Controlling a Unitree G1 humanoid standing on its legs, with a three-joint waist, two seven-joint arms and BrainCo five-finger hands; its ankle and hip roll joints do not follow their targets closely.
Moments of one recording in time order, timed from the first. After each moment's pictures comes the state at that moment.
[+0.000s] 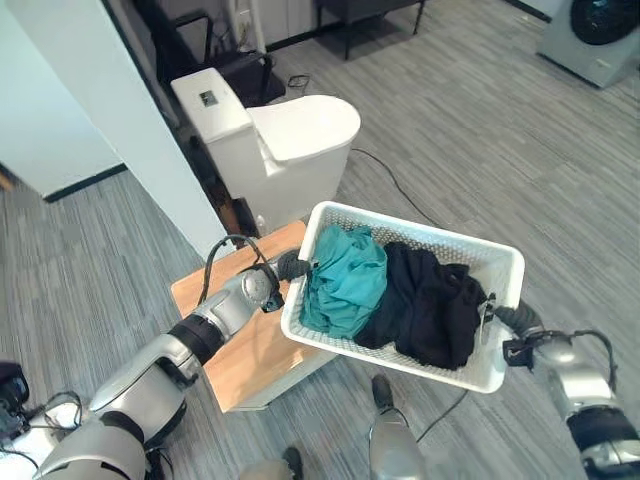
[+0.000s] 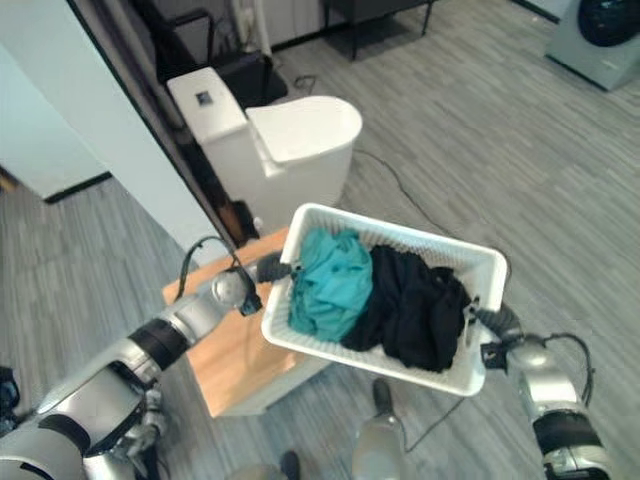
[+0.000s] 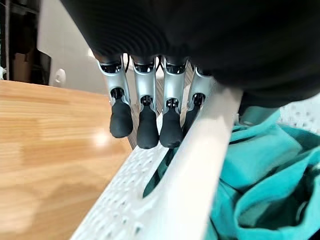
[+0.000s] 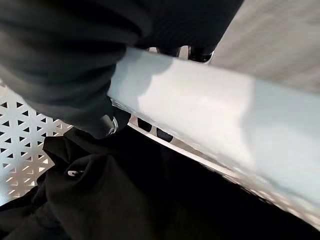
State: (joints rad) left arm -0.77 0.48 -0.79 0.59 0.02 0.14 -0.09; right arm -0.16 -0.64 0.09 0.50 0.36 0.24 0.02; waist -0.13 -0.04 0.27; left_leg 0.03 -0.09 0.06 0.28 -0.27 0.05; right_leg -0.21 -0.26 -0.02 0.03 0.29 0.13
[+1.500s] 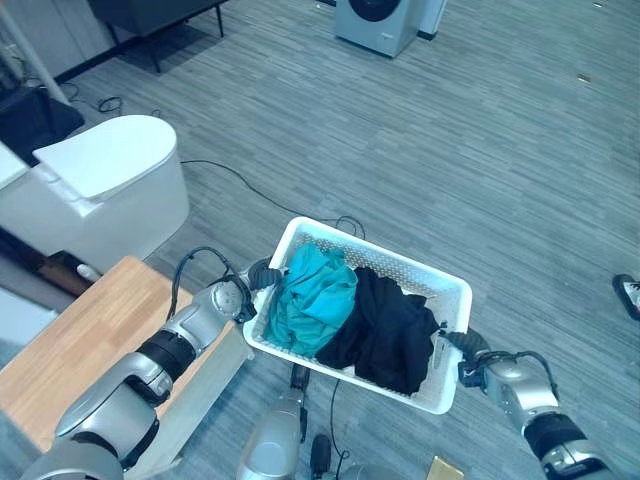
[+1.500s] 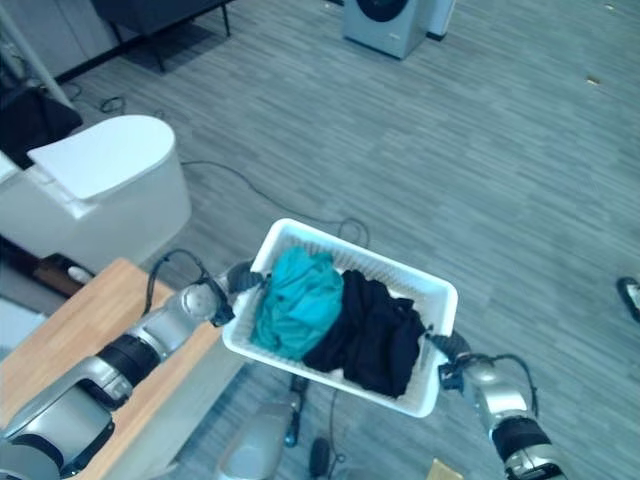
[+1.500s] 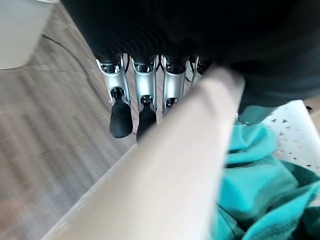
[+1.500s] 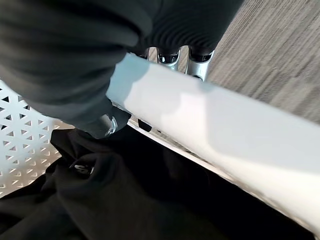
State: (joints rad) left arm -0.63 0.61 -0.69 0.54 0.01 0.11 -0.07; right arm -0.21 -0.52 0.29 0.59 0.46 0.21 0.02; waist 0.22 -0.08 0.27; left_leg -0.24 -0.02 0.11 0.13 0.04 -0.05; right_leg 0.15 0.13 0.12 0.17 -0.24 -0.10
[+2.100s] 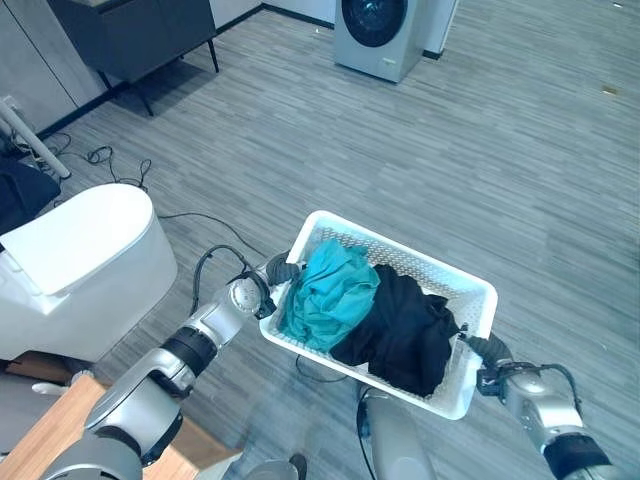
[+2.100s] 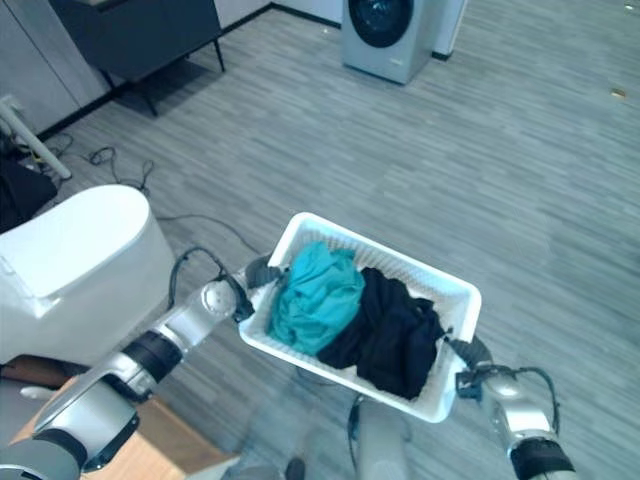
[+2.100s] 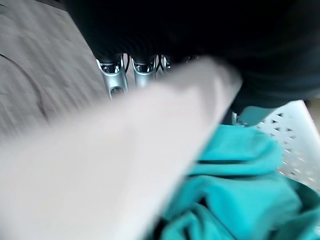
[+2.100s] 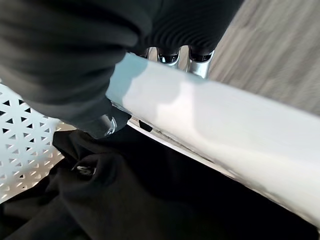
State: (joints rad) left arm -0.67 0.45 -0.68 0.62 0.02 0.11 -0.03; right arm -0.08 -0.56 0.17 0.50 0.46 0.20 0.00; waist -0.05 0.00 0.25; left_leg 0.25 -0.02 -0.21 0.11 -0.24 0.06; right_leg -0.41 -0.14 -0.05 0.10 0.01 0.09
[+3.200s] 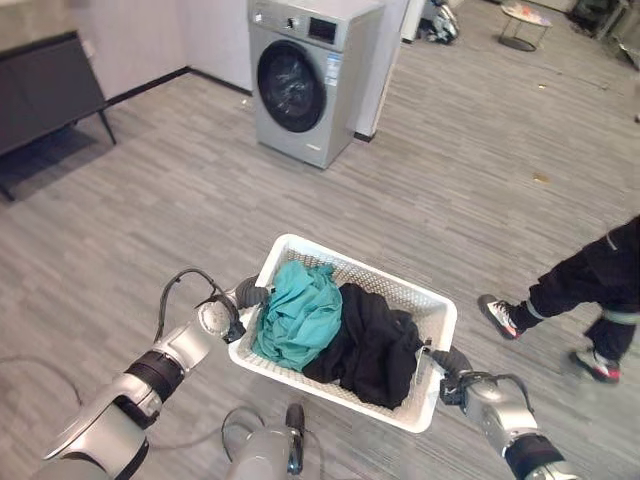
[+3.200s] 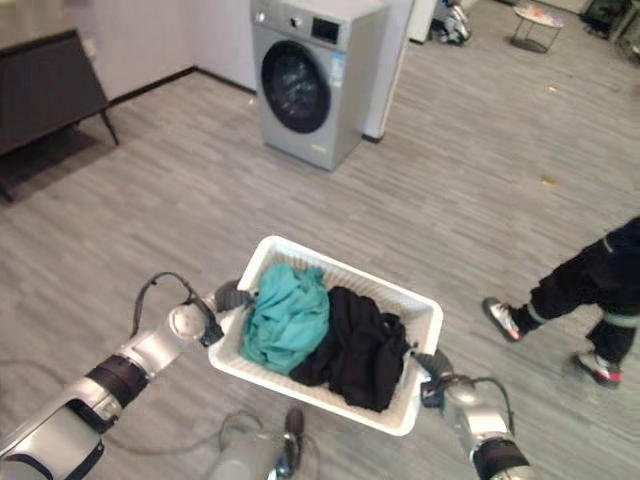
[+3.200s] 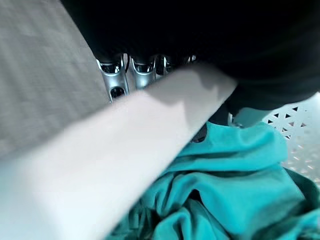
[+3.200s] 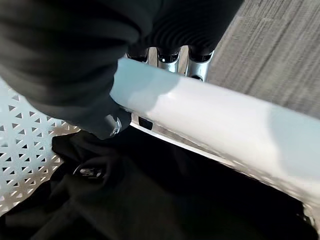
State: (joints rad) left arm -0.59 0.58 -0.67 0.54 -0.02 0.10 -0.05; right arm -0.12 -0.44 0.22 0.58 0.48 0.19 -0.04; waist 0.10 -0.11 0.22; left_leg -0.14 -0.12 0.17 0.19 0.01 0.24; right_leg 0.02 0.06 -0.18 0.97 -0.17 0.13
